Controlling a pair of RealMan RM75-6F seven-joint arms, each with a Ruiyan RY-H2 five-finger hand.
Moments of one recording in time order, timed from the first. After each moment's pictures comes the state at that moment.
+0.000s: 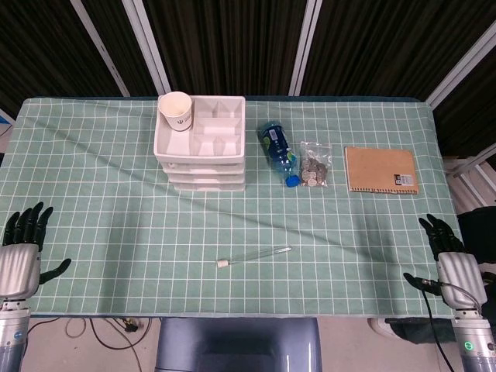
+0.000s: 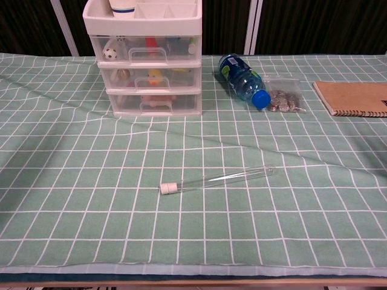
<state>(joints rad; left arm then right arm) -0.10 -1.30 -0.09 -1.58 1.49 1.56 0.20 0.09 -1.16 0.08 -1.60 -1.50 1.49 0.07</state>
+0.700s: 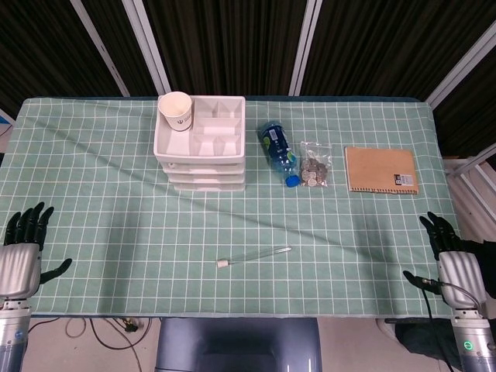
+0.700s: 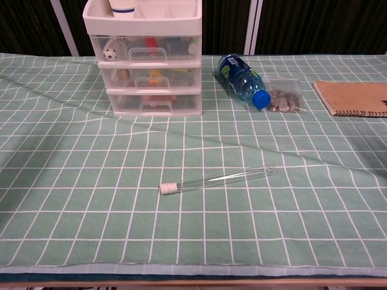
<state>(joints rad) -0.10 -1.30 -0.09 -1.58 1.48 1.55 0.19 0.09 -1.18 0.09 -1.58 -1.51 1.51 0.08</state>
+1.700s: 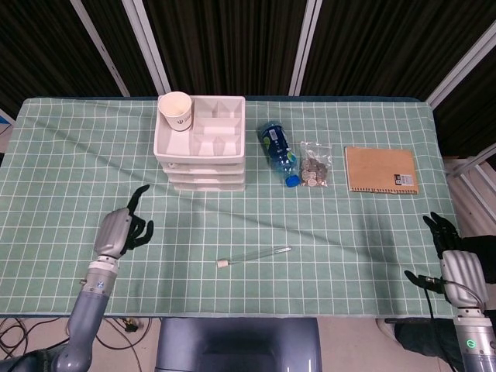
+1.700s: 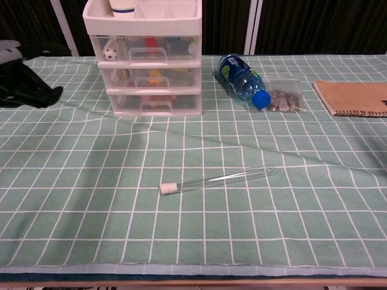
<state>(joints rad) -0.42 -1.49 -0.31 -1.86 1.01 1.17 0.21 0.09 -1.17 0.09 -1.59 -1.48 1.48 0.13</state>
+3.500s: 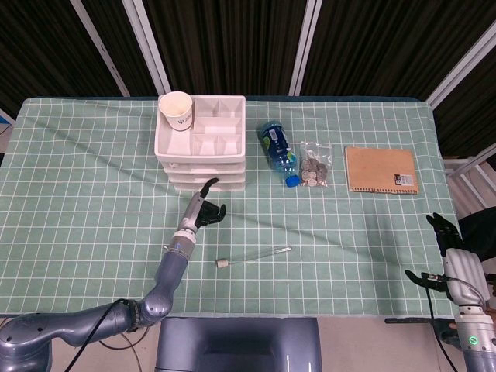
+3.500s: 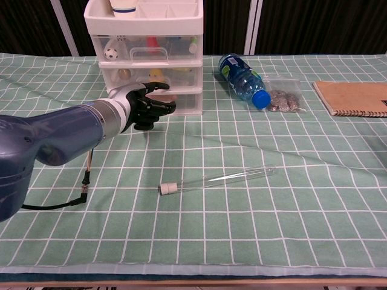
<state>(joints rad) -0.79 -1.92 -0.54 -1.35 0.64 0.88 -0.07 0.10 -1.14 0.11 -1.63 -1.41 1.42 0.19</state>
